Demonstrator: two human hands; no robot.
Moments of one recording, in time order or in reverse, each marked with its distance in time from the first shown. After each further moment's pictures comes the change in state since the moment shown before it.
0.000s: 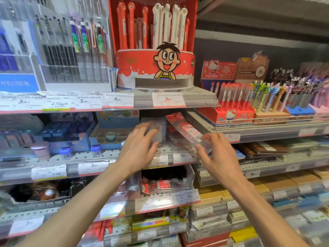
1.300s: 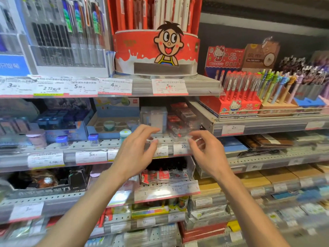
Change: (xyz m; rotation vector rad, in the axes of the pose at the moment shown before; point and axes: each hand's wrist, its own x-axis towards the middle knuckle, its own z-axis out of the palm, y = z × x) left_hand -0.034 0.017 -0.005 -0.341 0.063 -0.059; right_hand 0.002 0.000 0.036 0.265 -0.041 0.046
